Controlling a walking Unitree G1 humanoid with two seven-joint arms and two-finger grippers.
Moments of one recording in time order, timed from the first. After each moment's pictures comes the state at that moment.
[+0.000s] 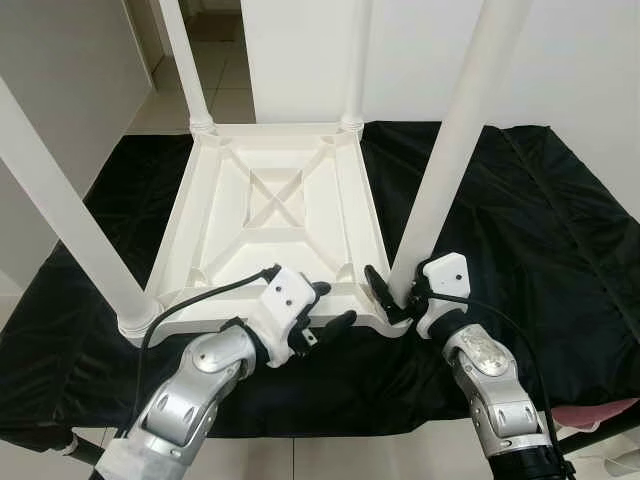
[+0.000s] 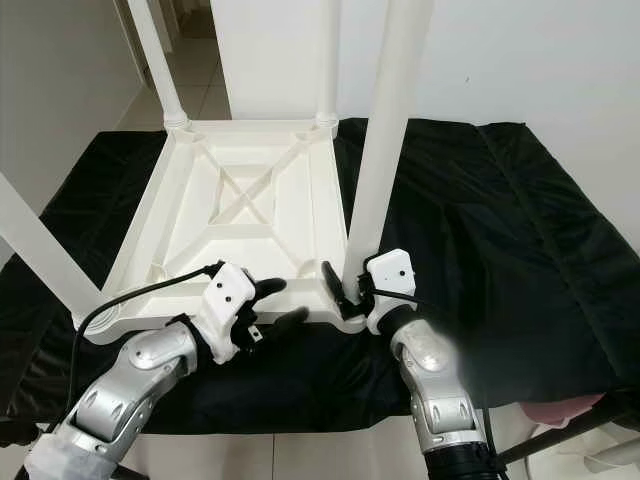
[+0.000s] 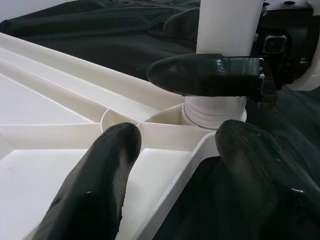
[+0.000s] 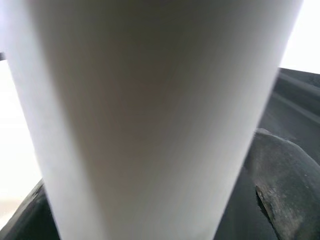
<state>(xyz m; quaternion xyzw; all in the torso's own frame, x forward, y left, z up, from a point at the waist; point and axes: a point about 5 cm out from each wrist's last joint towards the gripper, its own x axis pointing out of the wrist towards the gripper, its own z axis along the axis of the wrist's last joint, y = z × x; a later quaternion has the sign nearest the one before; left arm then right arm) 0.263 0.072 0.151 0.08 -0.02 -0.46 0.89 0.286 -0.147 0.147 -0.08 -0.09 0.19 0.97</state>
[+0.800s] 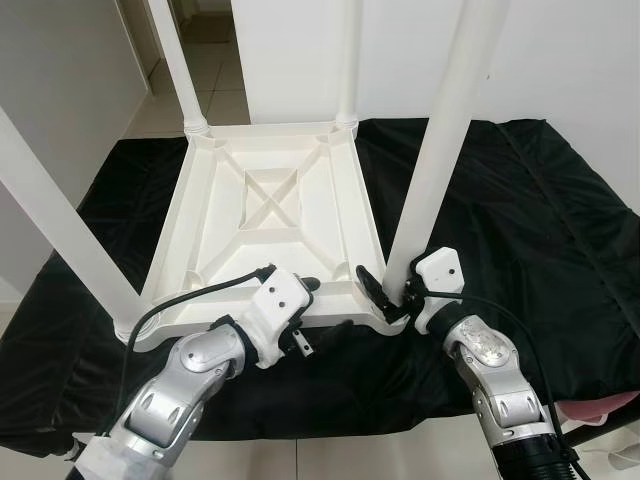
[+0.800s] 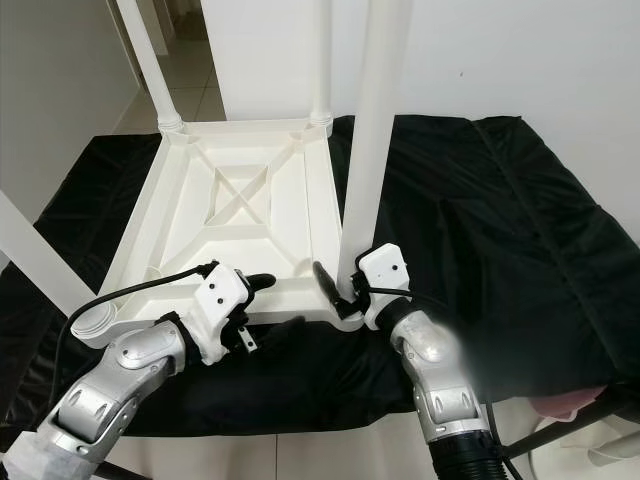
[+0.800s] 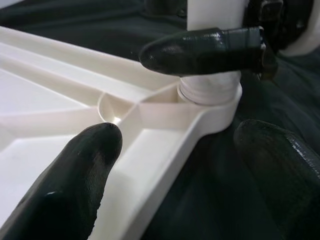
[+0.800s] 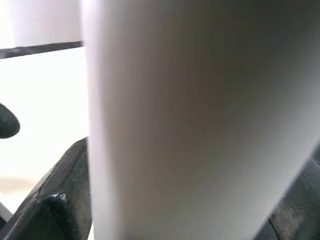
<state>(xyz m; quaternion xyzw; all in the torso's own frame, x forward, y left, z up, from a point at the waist) 0.255 0.083 0.146 0.11 0.00 -0.47 0.88 0.289 -0.143 0.153 -0.12 -0.10 0.26 0.95</state>
